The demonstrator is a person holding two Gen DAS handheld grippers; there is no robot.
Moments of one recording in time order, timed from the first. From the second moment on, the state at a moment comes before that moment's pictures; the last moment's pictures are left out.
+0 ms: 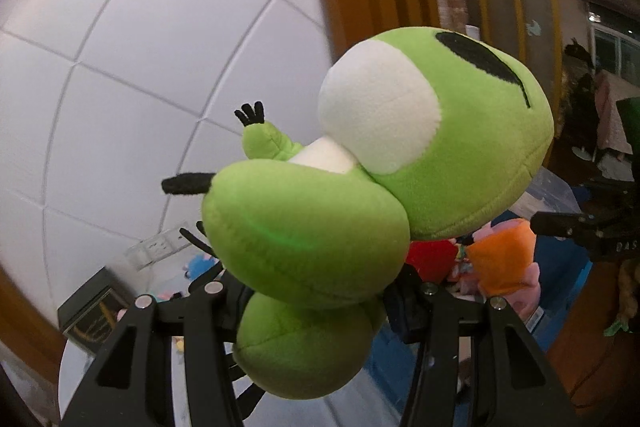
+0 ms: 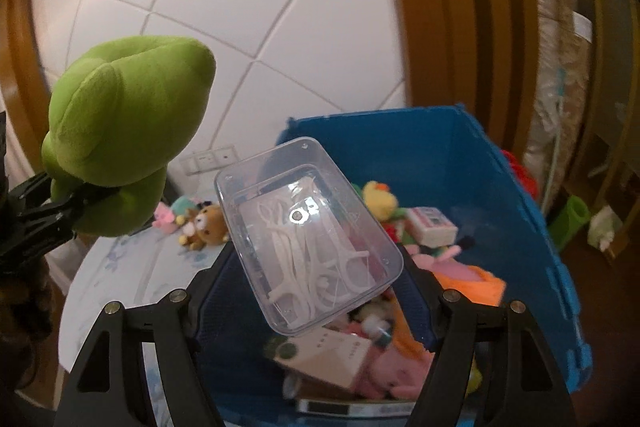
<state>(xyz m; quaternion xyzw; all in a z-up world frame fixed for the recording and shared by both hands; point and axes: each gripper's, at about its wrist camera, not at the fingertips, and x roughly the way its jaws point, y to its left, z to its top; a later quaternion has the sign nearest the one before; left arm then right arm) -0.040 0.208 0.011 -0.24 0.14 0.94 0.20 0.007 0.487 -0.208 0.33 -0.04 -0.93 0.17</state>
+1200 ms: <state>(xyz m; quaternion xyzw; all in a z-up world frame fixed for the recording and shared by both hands) -0.147 0.294 0.034 -0.25 0.12 0.92 0.27 -0.026 0.529 -0.236 0.36 -0.05 -0.93 0.12</state>
